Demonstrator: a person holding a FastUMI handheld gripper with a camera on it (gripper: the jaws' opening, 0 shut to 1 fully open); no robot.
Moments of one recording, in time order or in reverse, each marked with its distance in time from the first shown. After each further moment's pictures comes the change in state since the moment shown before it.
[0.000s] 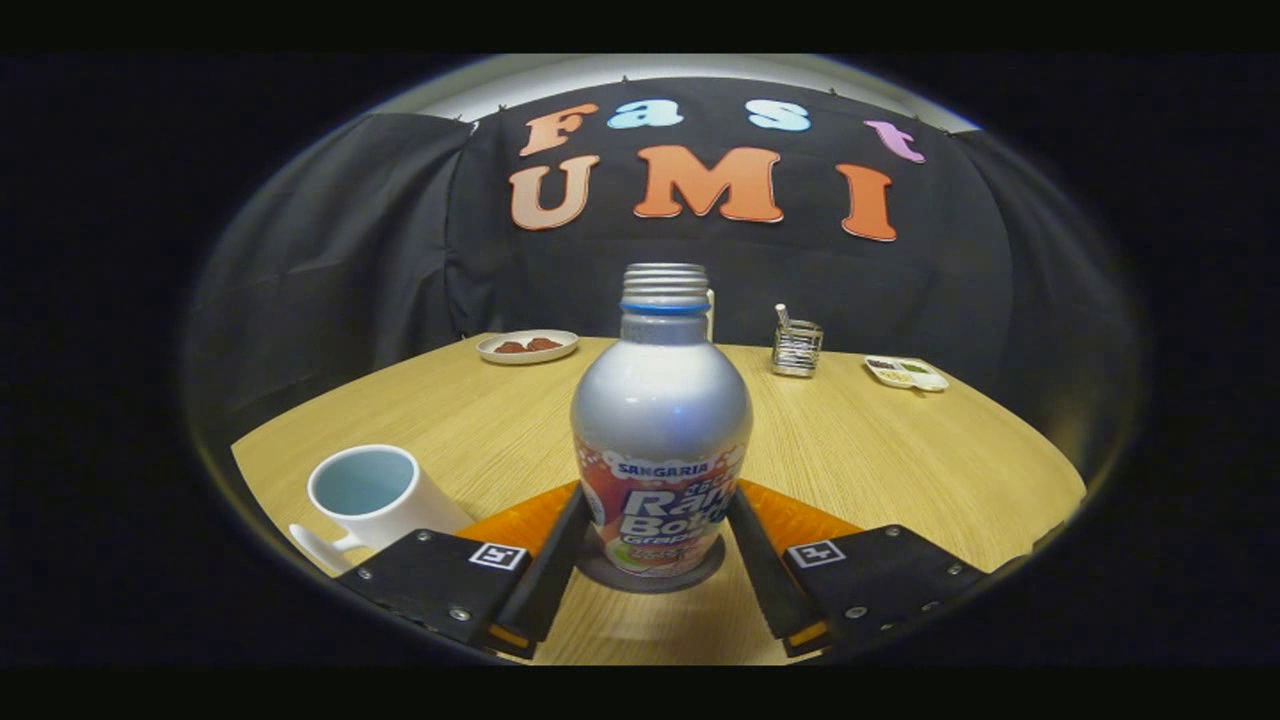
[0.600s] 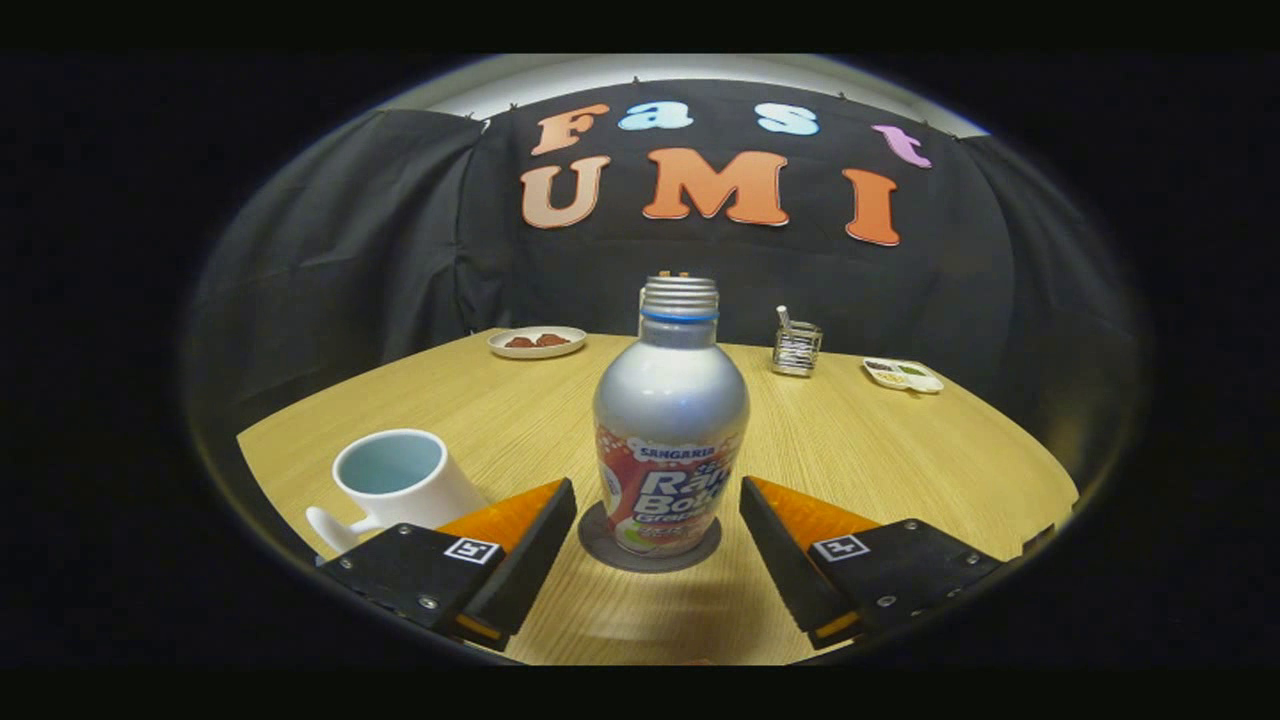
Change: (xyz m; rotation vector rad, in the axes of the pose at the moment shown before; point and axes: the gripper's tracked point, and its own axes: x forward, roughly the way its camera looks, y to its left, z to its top) arm -0.032 -0.002 0.002 -0.018 -0.005 0.016
